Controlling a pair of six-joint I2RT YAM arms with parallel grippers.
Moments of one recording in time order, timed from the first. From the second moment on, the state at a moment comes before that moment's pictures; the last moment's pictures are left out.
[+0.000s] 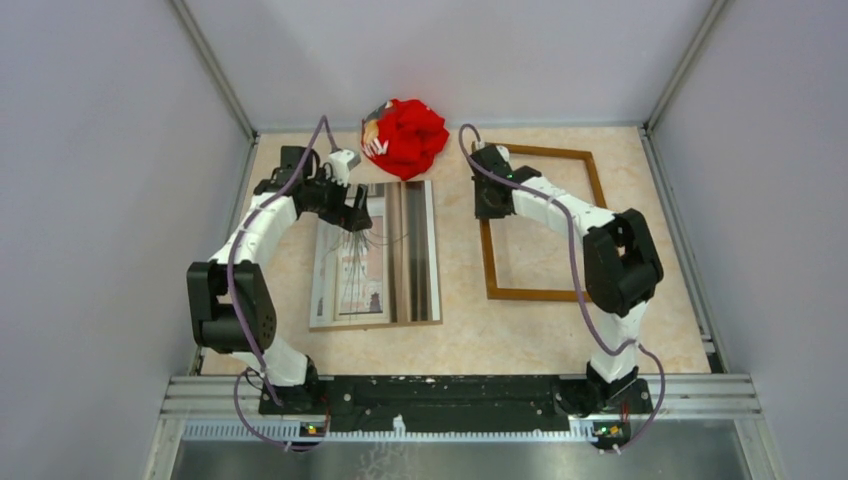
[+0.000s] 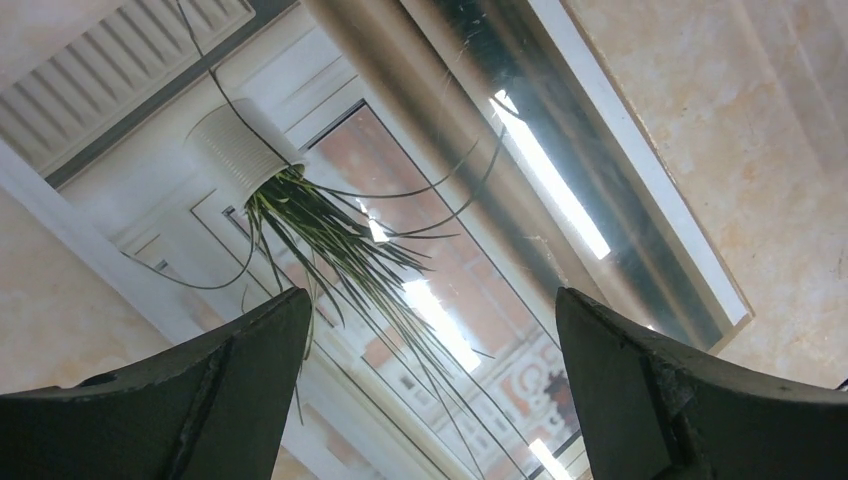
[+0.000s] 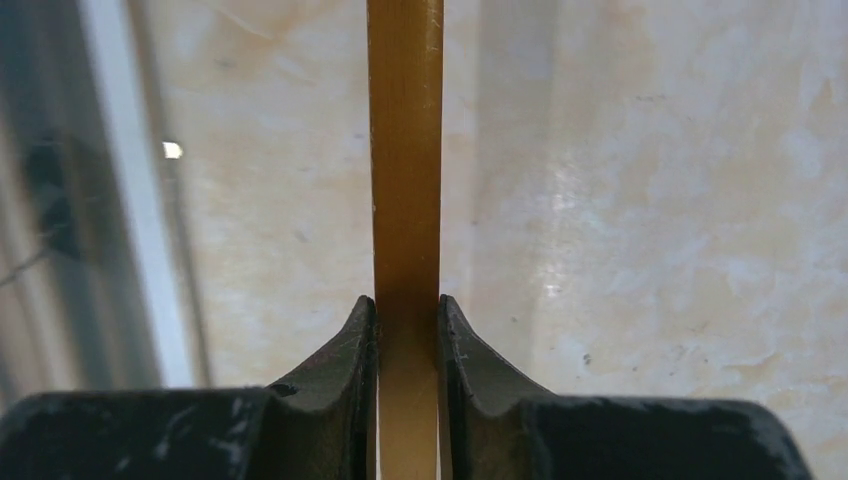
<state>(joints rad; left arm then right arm) -0.03 1.58 1.23 -0.59 0.53 0.31 0.56 1.92 1.46 -0.57 0.29 0.43</state>
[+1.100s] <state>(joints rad) -0.22 1.46 1.32 -0.52 0.68 0.10 0.55 1.65 1.48 -0.12 -0.47 1.10</state>
